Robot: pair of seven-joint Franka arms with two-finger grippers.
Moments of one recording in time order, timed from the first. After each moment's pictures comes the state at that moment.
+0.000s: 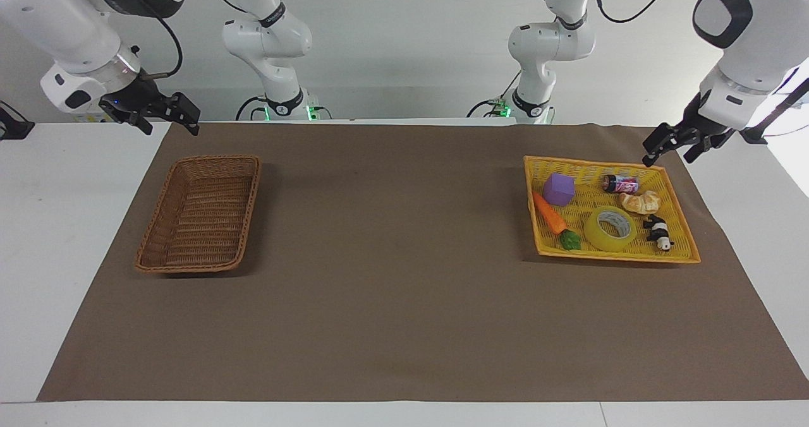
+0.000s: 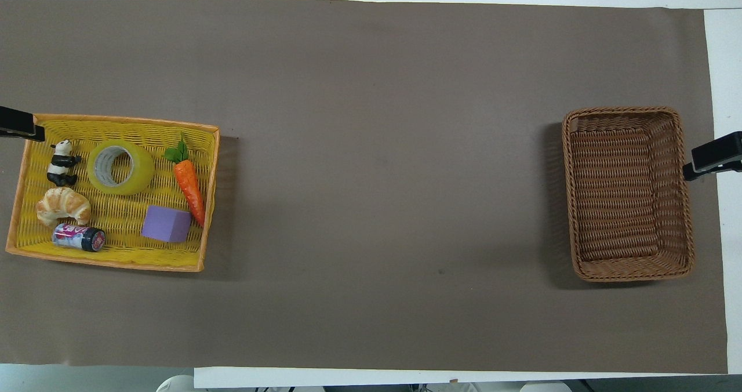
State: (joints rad) left arm -0.07 -0.10 0.10 -1.89 -0.02 1.85 0.02; right arm -0.03 -0.02 -0.12 -1.59 0.01 1.37 -0.08
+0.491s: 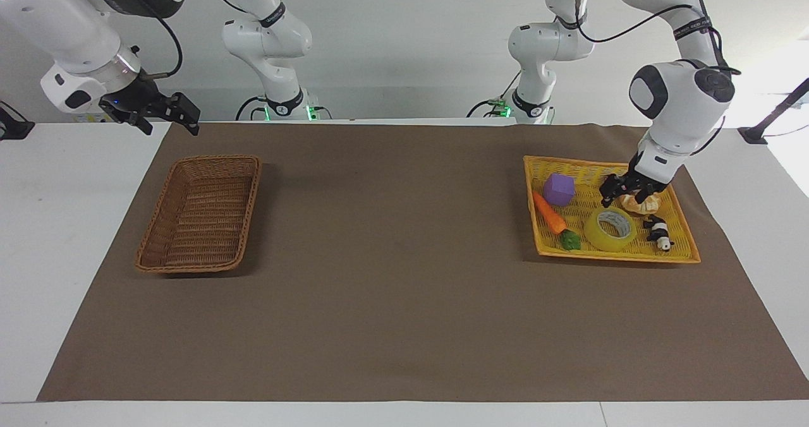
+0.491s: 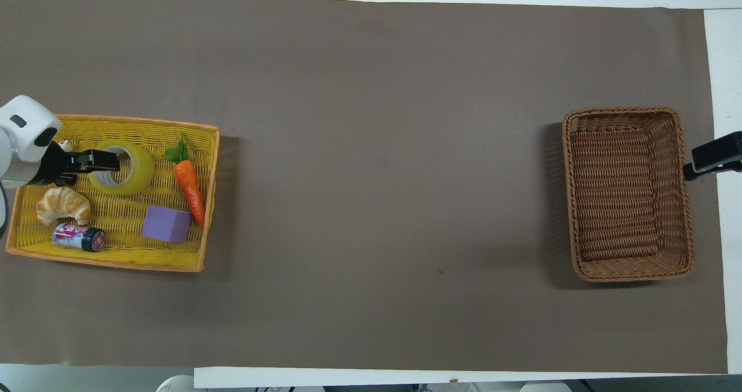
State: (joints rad) left arm -0.06 -0.05 0.10 -2.21 -0.02 2.22 0.02; right arm -0.03 -0.02 -0.12 -1.59 0.01 1.37 -0.08
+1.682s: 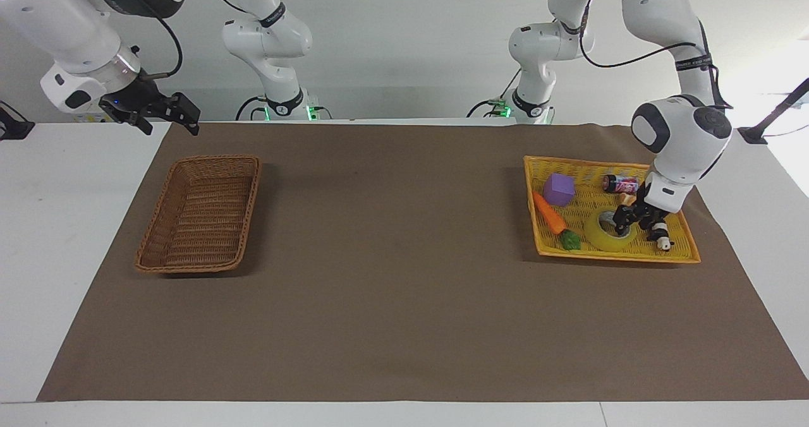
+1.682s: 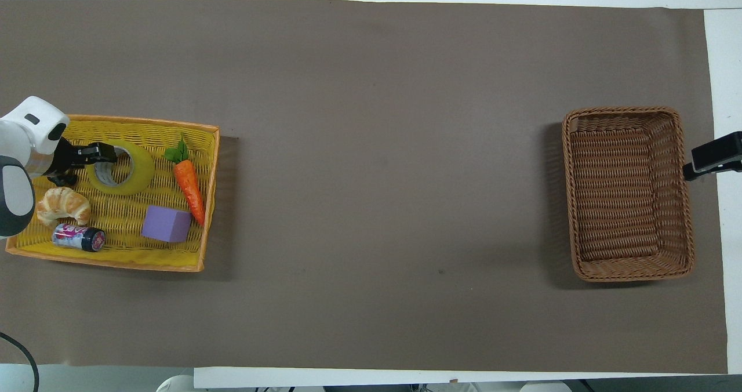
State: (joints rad) left arm 0.00 0.12 0.09 -2.21 -0.02 2.42 0.03; right arm -0.03 -0.02 -0.12 -1.59 0.01 1.37 -0.08
